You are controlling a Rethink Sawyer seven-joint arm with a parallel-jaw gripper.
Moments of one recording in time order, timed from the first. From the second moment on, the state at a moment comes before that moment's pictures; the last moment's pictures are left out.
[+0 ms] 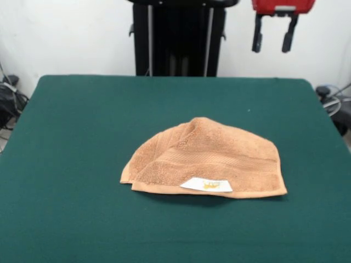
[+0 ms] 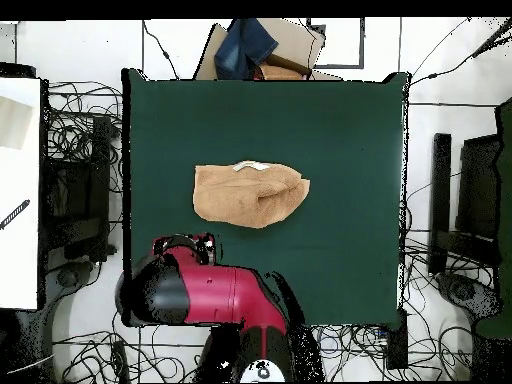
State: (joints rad) arm -0.01 -1.00 -0.01 2.08 0.06 0.32 1.57
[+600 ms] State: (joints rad) arm 0.02 -0.98 -0.01 2.07 0.10 0.32 1.57
